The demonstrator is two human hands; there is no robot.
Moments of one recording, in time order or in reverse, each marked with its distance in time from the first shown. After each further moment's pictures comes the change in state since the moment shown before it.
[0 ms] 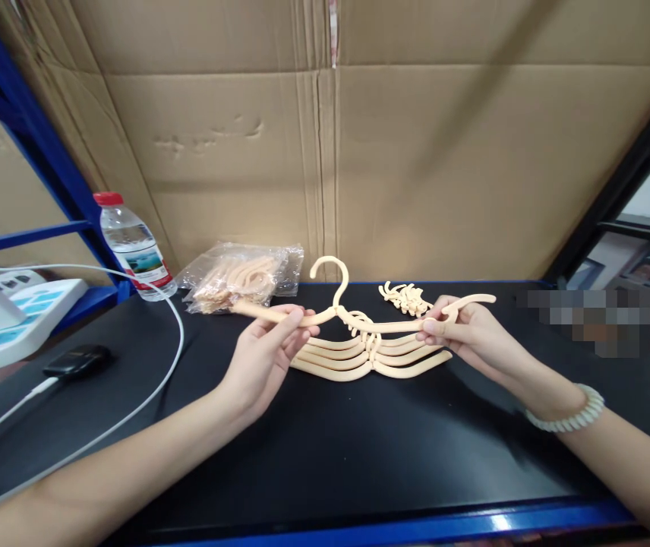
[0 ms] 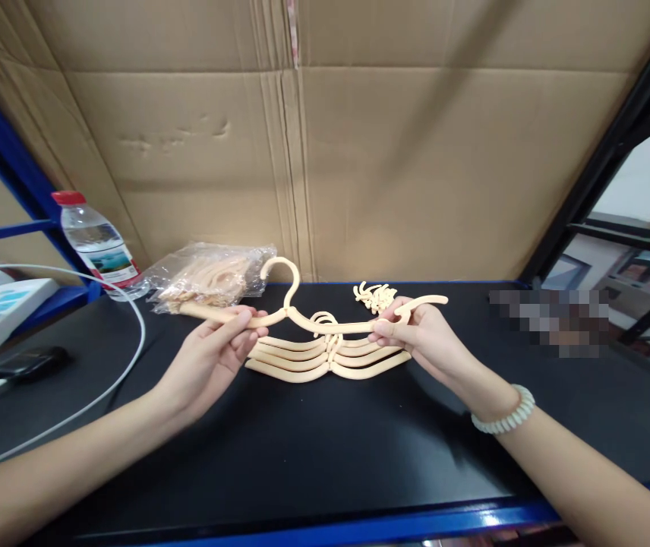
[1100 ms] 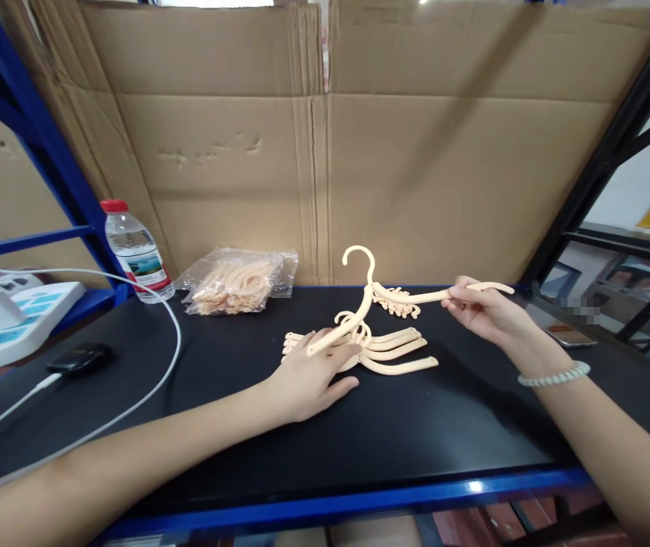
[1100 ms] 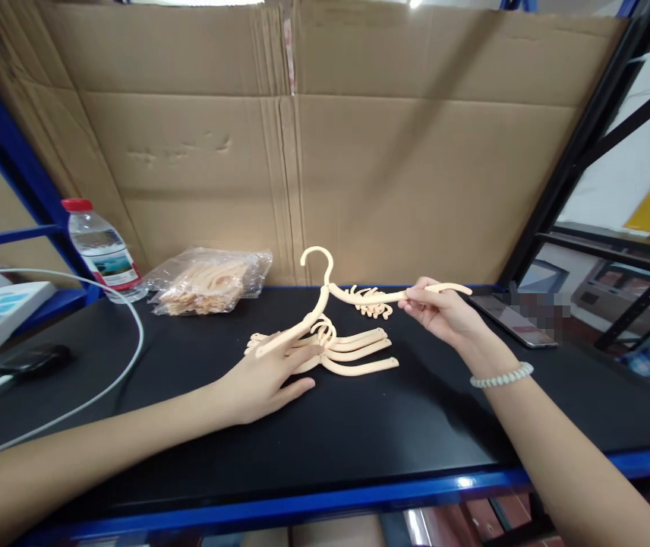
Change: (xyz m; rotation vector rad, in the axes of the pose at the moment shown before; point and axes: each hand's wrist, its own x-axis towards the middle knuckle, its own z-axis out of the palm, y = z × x) left_hand 0.000 -0.033 0.003 1.667 -0.805 0.711; right_hand 0.015 -0.025 -0.060 0.073 0.103 -0.076
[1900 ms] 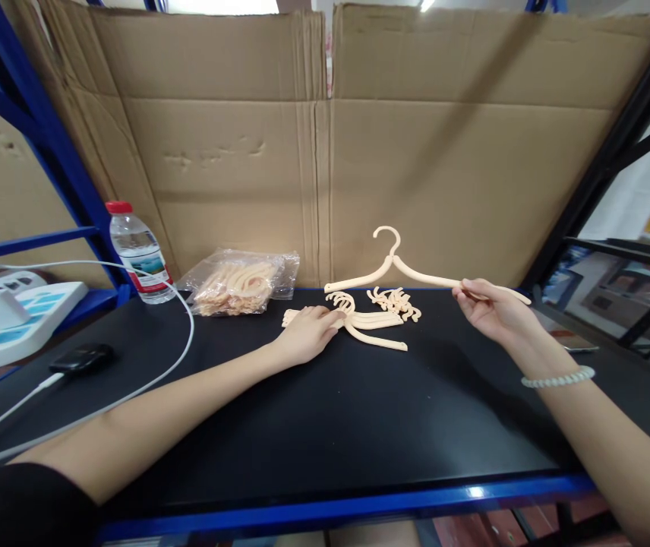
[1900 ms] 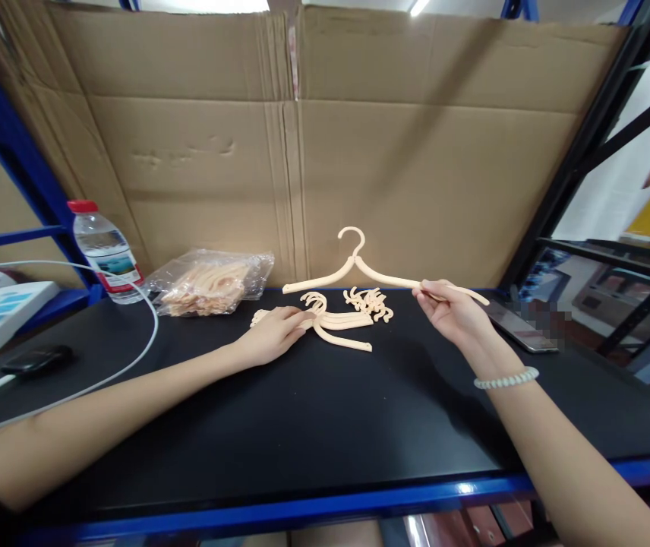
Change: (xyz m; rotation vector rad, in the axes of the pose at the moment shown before) left_hand 0.041 -0.065 0.015 0.028 0.084 -0.090; right_hand 0.019 0.011 -0.028 0.081 0.208 -0.106
